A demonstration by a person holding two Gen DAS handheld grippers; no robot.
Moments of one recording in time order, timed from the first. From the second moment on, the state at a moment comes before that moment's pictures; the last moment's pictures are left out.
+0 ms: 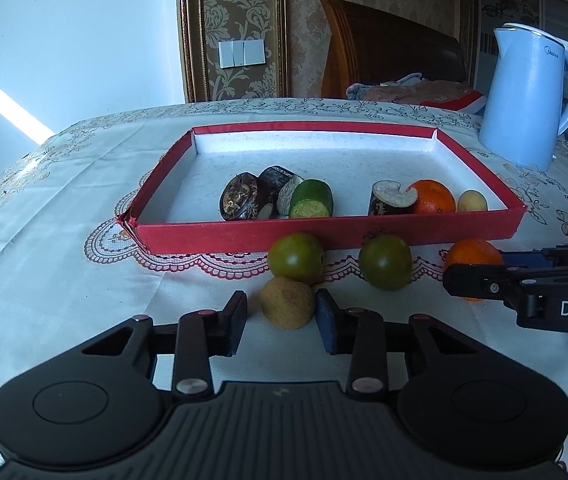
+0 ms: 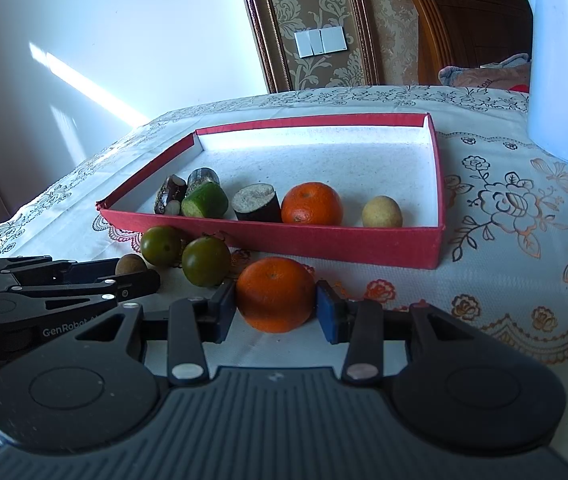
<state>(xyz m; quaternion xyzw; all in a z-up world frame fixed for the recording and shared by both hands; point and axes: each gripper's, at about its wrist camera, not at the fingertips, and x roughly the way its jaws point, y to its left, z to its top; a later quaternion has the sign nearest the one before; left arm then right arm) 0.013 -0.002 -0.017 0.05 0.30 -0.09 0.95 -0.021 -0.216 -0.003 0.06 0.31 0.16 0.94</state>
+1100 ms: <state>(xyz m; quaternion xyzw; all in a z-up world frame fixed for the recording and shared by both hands) 0.000 0.001 -0.011 0.03 0.27 -0.02 0.96 -0.021 -0.216 -0.004 0.06 0.31 0.15 0.94</state>
